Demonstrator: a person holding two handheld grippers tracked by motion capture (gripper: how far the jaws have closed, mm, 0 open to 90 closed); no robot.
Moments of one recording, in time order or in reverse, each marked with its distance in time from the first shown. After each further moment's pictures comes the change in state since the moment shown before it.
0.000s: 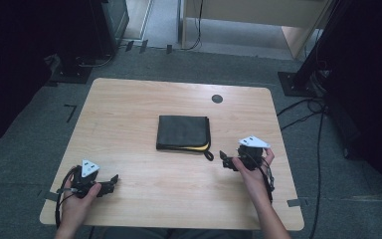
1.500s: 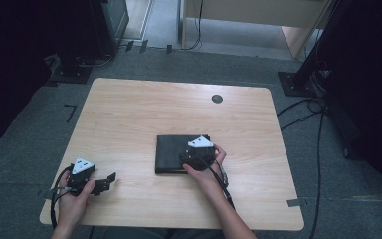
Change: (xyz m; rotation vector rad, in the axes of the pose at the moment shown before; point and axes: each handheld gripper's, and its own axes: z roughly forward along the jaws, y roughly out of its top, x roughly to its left) left arm 0.013 0.001 -0.005 -0.019 -0.087 -0.098; right arm 0.116 0.015 0.099 0.055 0.031 -0.130
